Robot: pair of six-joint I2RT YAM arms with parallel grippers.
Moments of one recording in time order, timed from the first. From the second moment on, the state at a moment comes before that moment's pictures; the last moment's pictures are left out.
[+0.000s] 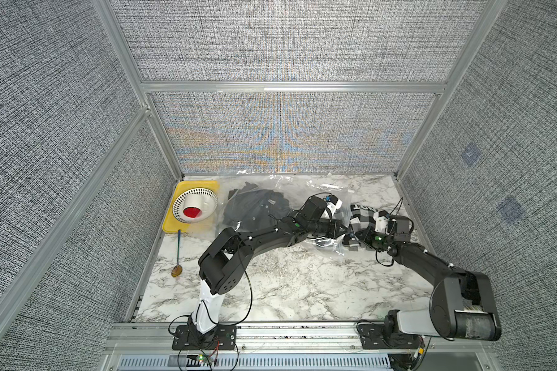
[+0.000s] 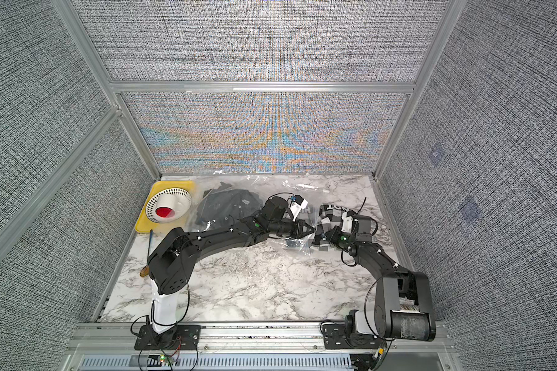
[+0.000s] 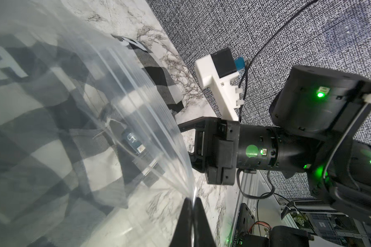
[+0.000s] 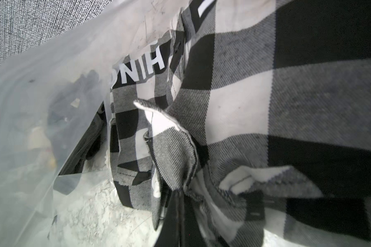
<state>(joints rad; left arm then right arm) -0.92 2.01 1.46 0.06 0.50 -0.63 -0.07 1.37 0.59 -0.02 -0.50 0.51</state>
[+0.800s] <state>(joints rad) -0.92 1.92 1.34 0.11 0.44 -0.62 0.10 1.37 0.75 -0.22 -0.38 0.37</state>
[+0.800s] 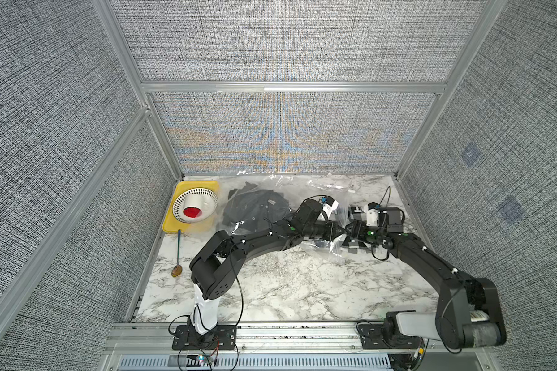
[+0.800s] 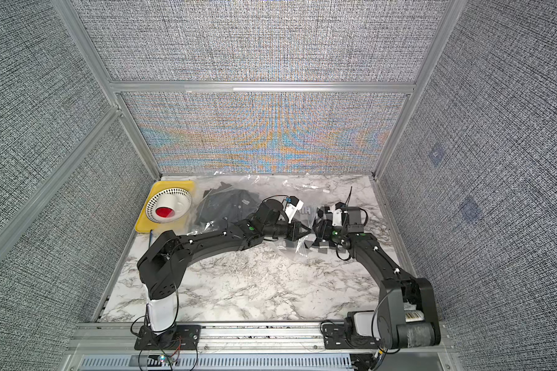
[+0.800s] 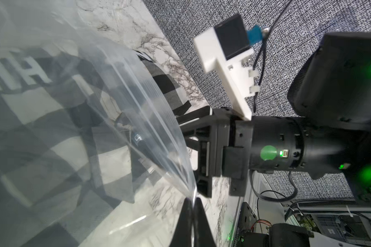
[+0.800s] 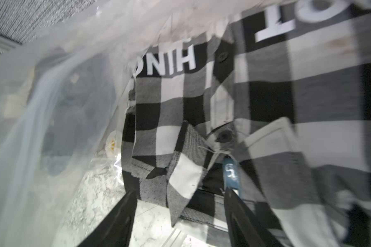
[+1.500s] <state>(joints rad) -0.92 1.88 1.30 0.11 0.34 -0.60 0.36 1.72 0.85 -0.10 0.03 0.33</state>
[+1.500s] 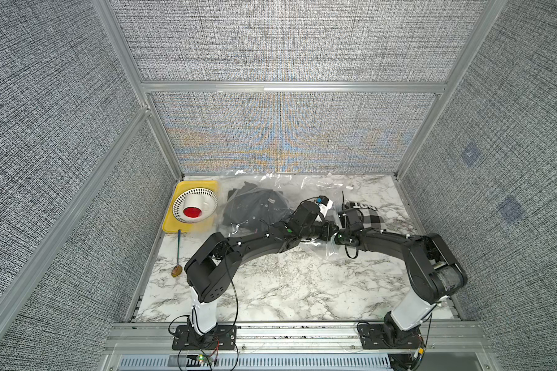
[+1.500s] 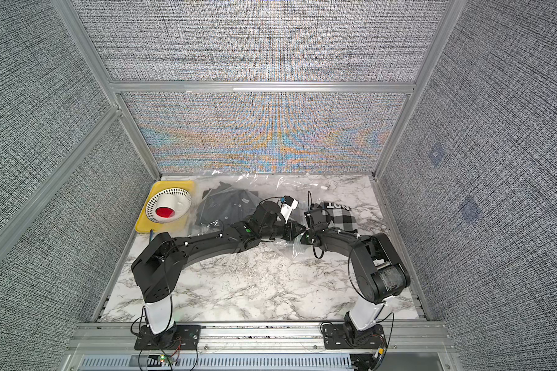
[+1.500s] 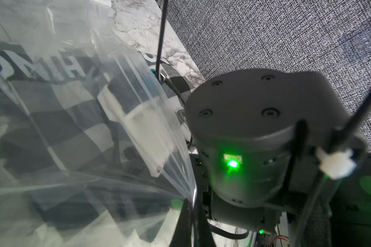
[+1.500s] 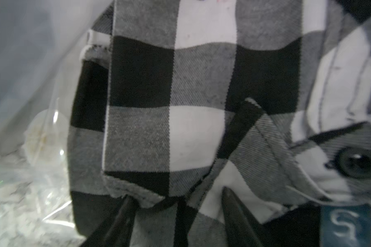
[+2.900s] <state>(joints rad) -0.93 1.89 1.30 0.14 0.37 -0.60 0.29 1.77 0.91 -0.08 -0.33 0.45</state>
